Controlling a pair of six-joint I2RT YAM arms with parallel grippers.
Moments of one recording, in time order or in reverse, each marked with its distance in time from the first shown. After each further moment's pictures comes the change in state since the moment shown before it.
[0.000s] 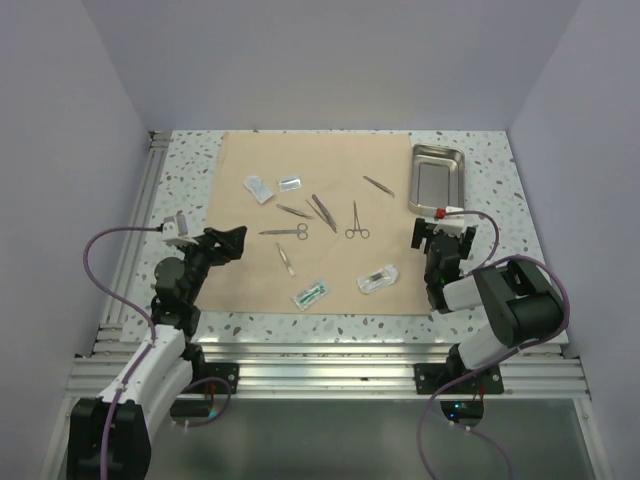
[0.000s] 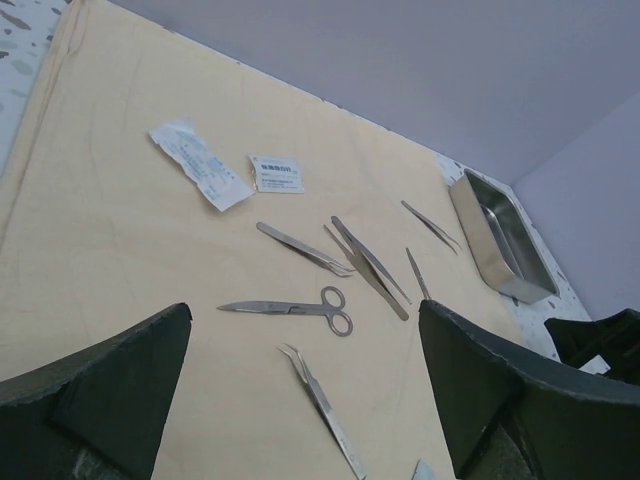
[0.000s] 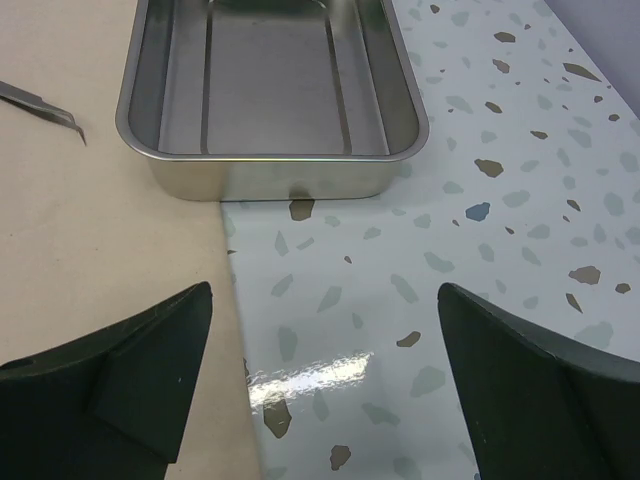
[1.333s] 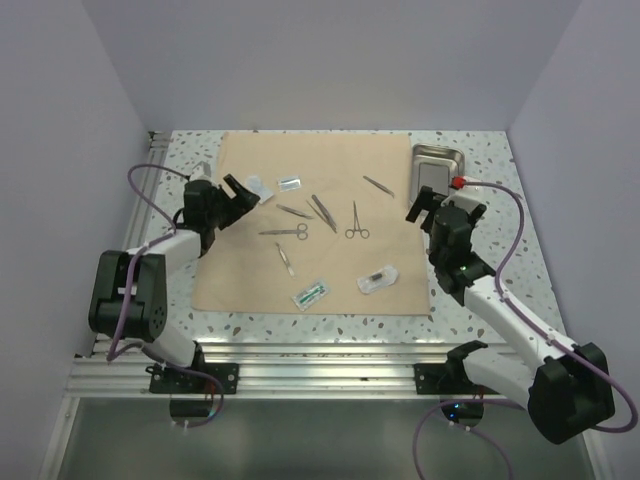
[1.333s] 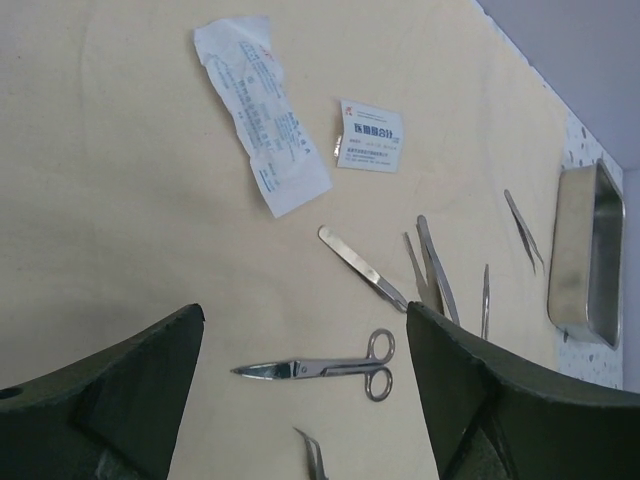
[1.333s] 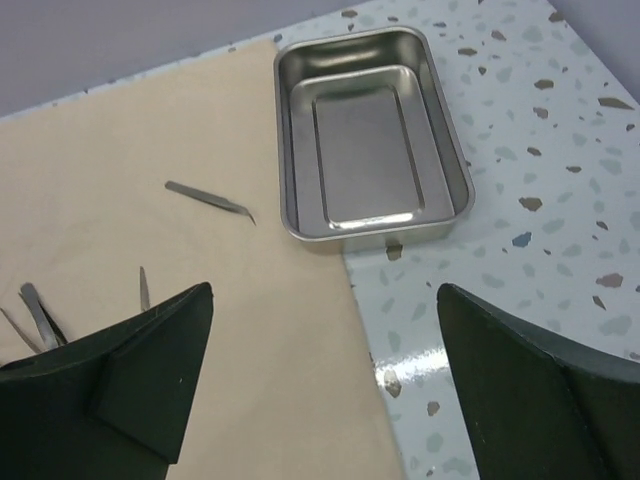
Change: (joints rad) left arm 0.001 0.792 0.585 -0.269 0.008 -0.132; right arm 0.132 -0.524 0.341 -0.845 0.060 0.276
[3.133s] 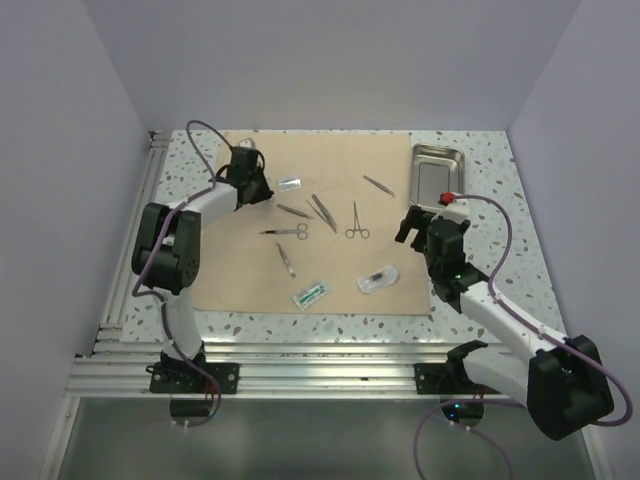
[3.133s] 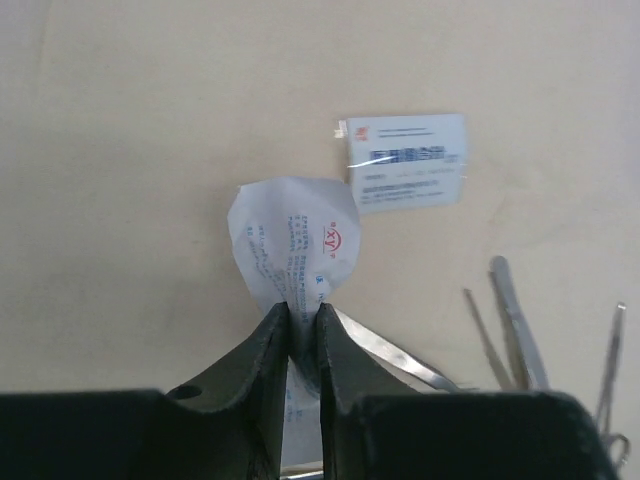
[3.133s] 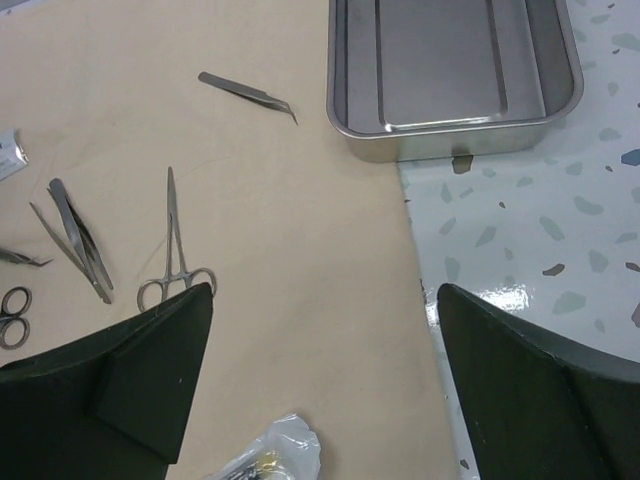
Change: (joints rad) left arm -0.159 0.474 0.630 -0.487 -0.256 0.169; right arm -0.001 0.006 -0.121 -0.040 -0.181 0.117
